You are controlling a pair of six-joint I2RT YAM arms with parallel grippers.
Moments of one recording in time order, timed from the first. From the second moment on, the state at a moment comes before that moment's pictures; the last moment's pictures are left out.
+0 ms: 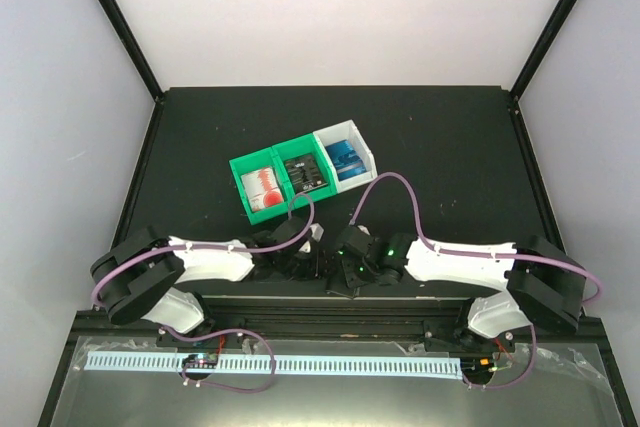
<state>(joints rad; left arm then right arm) -0.93 1.44 0.47 0.10 0.33 -1.00 1.12 1.40 0.72 -0.50 0.04 0.82</state>
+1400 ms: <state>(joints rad) -0.94 1.48 0.51 0.06 0.30 -1.00 1.12 1.41 0.74 -0.51 0.02 0.81</state>
